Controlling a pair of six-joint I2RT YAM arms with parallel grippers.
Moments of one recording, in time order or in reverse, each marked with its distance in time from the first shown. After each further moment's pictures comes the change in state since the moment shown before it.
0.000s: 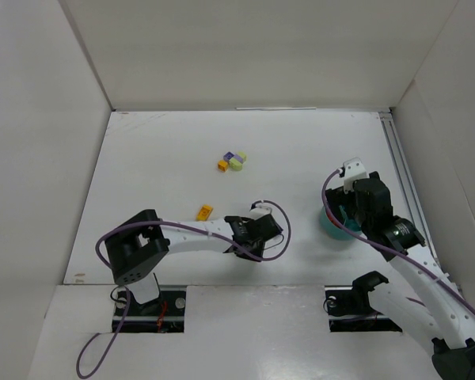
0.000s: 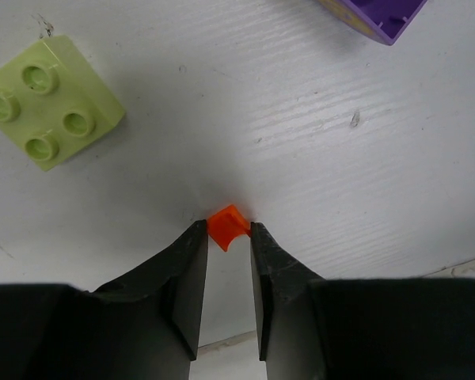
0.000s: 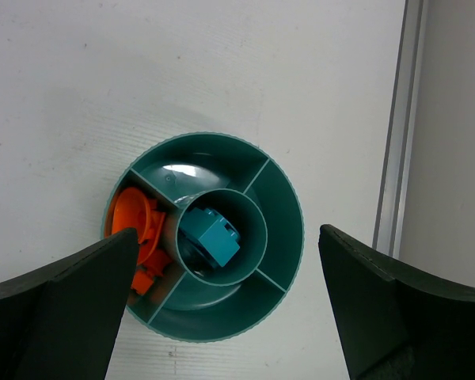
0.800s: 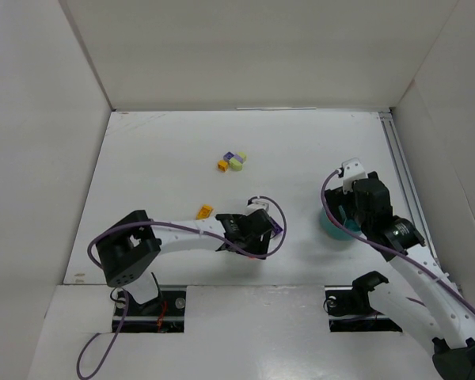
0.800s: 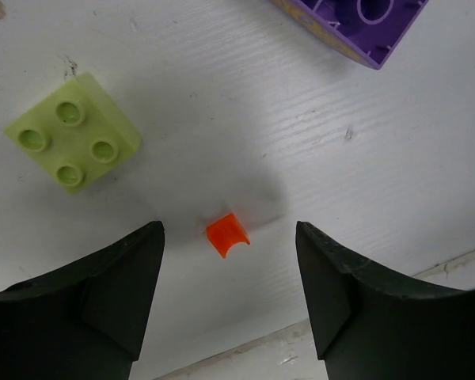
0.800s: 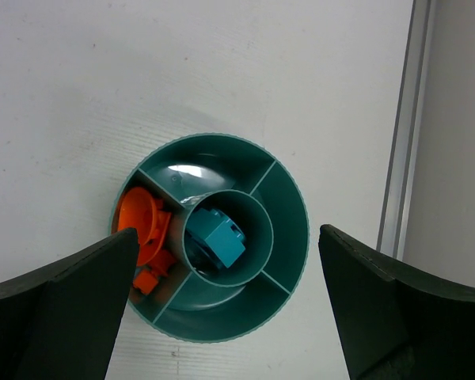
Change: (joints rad) left arm 0.055 -0.058 -0.059 0.085 0.031 0.063; right arm 0.006 0.003 0.000 0.001 -0.015 0.000
